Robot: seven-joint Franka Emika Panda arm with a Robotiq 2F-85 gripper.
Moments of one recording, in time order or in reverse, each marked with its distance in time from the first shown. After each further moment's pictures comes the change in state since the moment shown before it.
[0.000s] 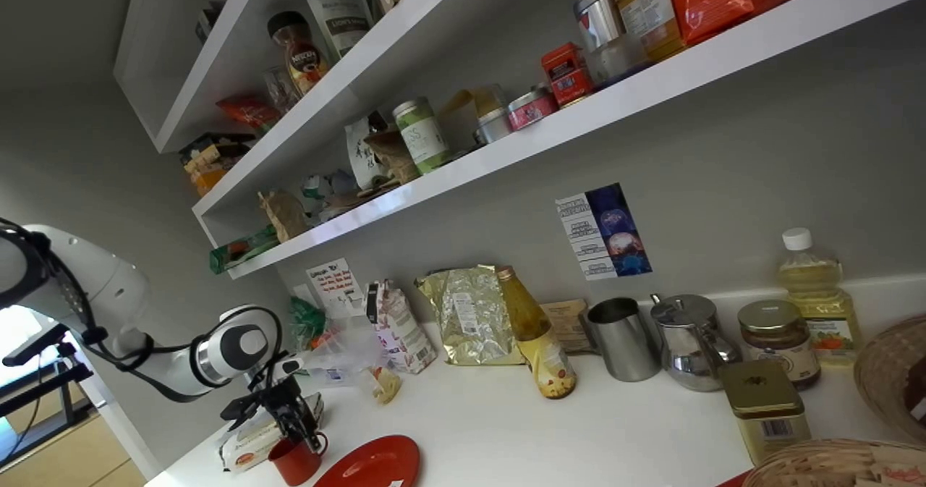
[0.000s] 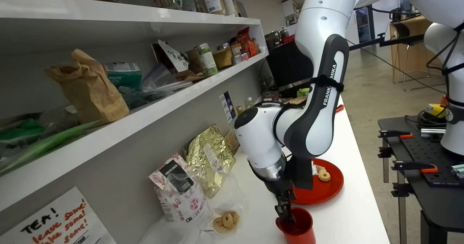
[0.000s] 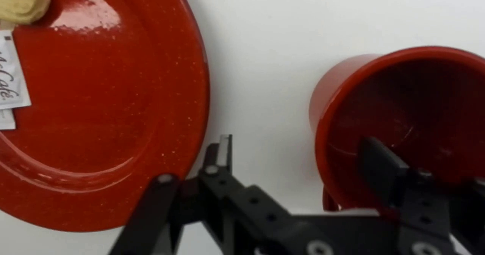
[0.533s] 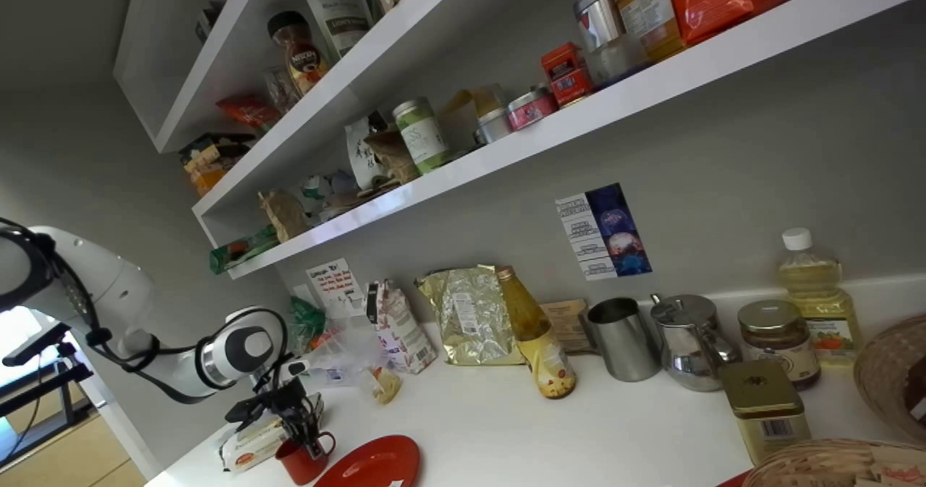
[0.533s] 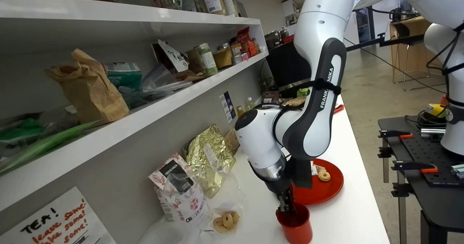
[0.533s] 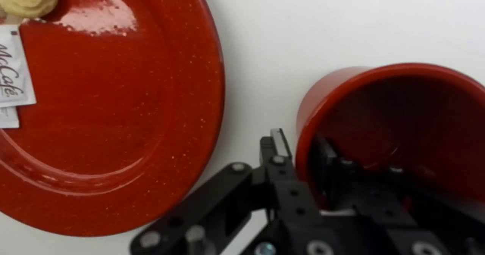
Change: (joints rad) arm -0.001 0.013 -0.018 0.002 0.011 0.000 -0.040
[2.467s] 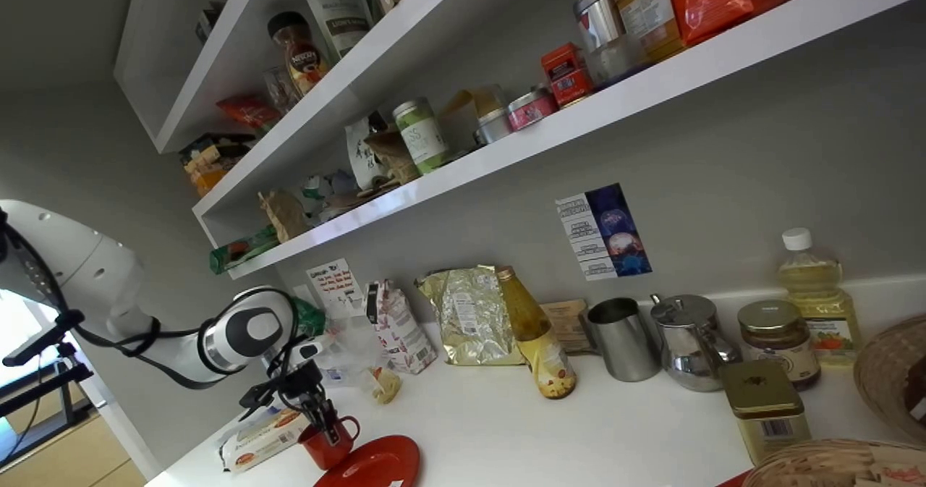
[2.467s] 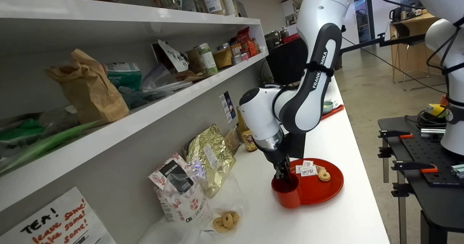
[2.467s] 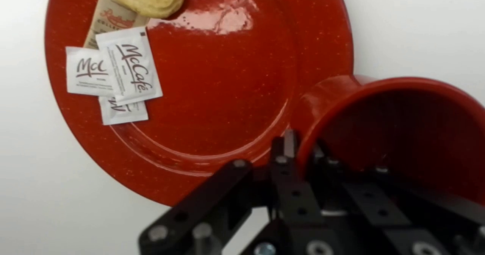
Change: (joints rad) arm -0.051 -0.137 -0.092 -0.128 -0.006 0.020 -0.004
